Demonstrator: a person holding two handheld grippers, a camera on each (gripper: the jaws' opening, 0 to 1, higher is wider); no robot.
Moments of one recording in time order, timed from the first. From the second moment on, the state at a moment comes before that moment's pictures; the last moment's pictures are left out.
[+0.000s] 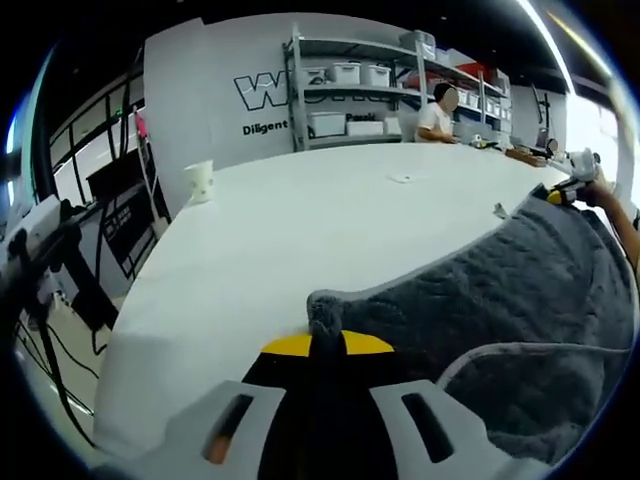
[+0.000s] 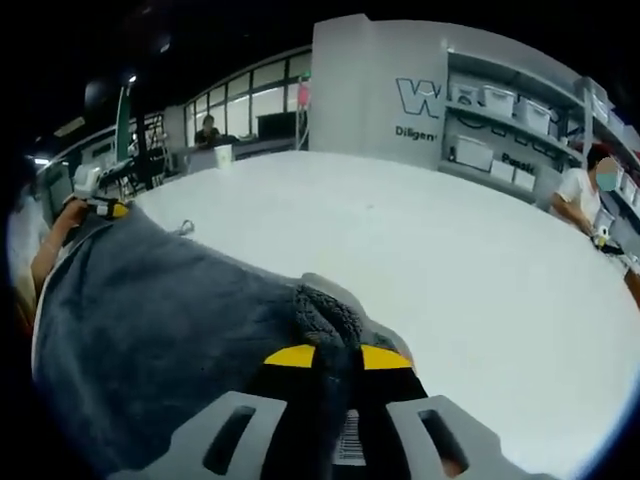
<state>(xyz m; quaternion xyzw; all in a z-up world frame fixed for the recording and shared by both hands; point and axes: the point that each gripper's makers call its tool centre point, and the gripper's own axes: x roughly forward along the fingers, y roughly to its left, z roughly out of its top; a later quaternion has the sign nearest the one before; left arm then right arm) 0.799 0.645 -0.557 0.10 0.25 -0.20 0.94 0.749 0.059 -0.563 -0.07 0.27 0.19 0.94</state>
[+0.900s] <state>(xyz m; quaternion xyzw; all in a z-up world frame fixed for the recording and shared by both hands) 0.849 0.627 -0.555 0.16 0.24 -0.20 0.94 0.762 0.033 -0.561 -0.12 0.25 0.15 0.95</state>
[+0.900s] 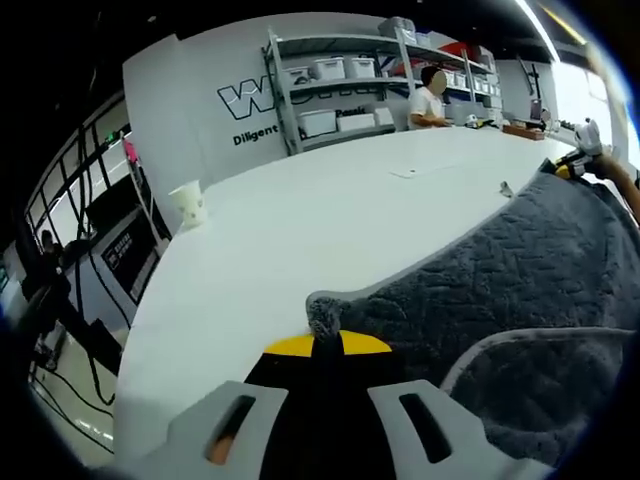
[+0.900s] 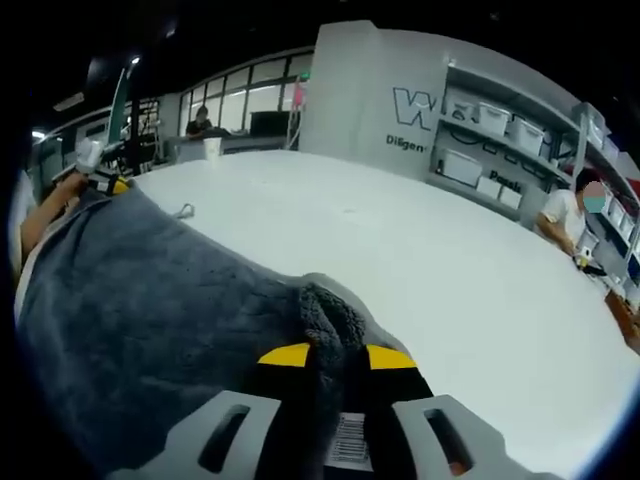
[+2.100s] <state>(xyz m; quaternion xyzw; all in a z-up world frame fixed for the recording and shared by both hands) 0.879 0.596 -0.556 0.19 0.21 -0.18 0.94 0.801 -0.001 -0.559 -0.22 0.21 0.13 0.94</state>
